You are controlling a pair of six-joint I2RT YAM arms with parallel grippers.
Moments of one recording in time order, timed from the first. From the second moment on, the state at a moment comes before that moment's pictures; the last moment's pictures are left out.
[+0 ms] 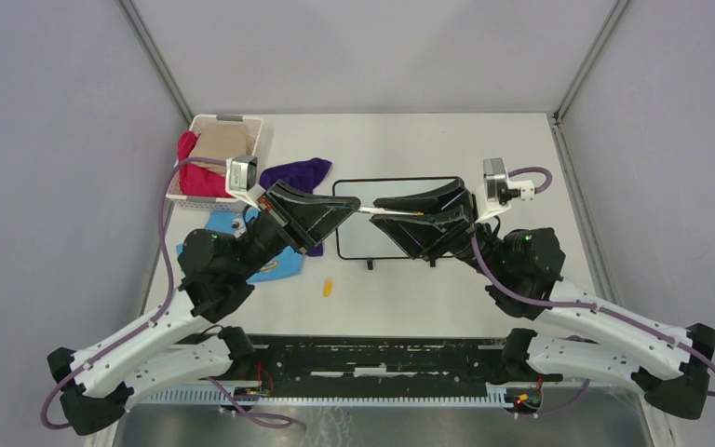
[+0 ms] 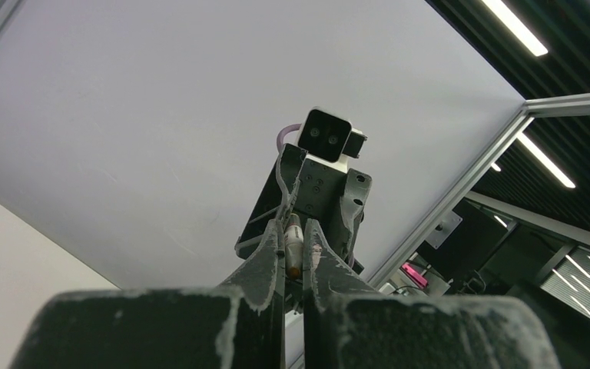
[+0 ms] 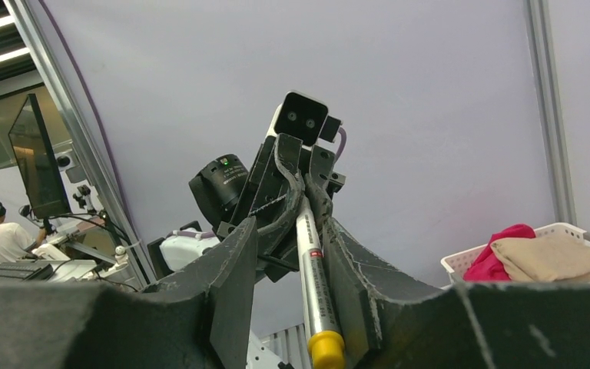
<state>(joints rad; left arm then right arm) -0.93 0.78 0.84 0.52 0.14 -0.92 1.05 0.90 0.86 0.67 -0.15 0.49</state>
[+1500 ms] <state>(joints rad) -0.93 0.77 0.87 0.44 0.14 -0.92 1.00 0.93 0.92 0.60 -0.22 0.55</state>
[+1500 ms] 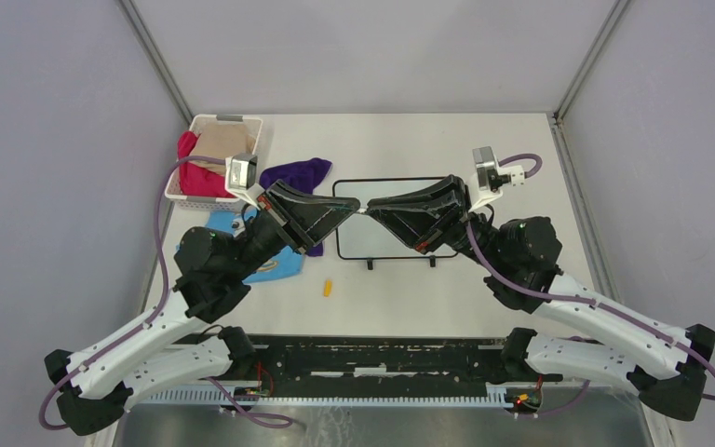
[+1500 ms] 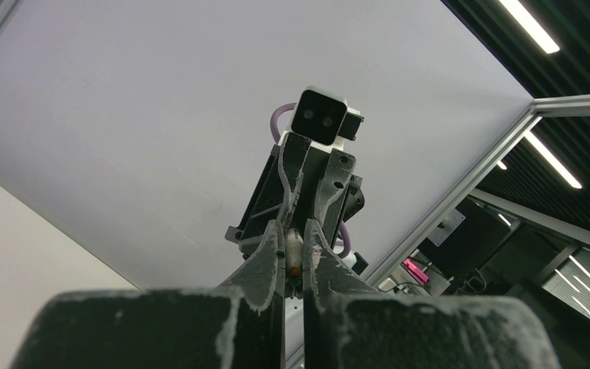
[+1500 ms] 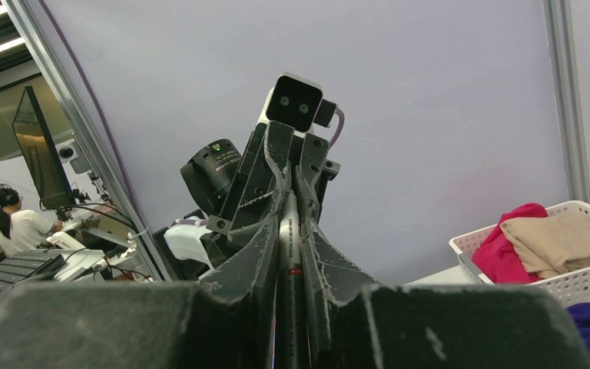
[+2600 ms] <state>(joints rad) -0.93 0.76 0.85 0.46 0.12 -0.92 1.00 0.94 0.92 0.58 -0.23 0.56</state>
